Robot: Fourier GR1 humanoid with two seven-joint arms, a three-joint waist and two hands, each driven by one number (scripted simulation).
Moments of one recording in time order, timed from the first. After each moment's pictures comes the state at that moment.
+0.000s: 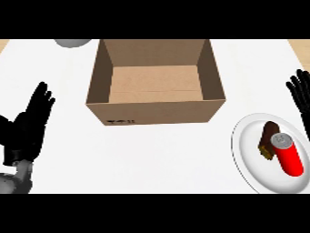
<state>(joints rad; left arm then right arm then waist) -0.11 0.49 -0.23 -1.58 0.34 0.45 0.16 -0.12 -0.46 -0.04 -1.45 -0.28 0.07 -0.24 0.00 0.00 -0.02</state>
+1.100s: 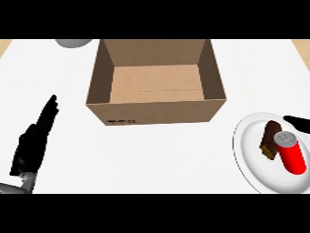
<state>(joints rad) -0.05 0.51 -0.30 -1.51 0.16 0.39 0.06 -0.16 -0.56 -0.04 -1.31 0.40 -0.58 0.26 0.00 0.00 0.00</state>
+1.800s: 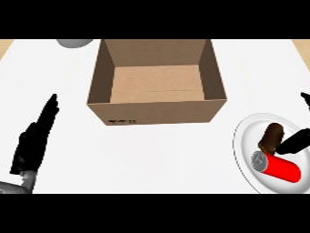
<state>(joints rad) -0.06 0.50 -0.29 -1.51 0.15 0.37 0.07 -0.24 -0.70 0.20 -1.52 0.38 0.13 0.95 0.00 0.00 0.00</state>
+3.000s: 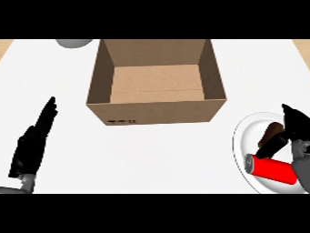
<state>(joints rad) -0.02 0.43 -0.21 -1.51 0.07 0.30 0.07 -0.24 -0.51 0.21 -1.46 0.52 0.20 1.07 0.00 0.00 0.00</state>
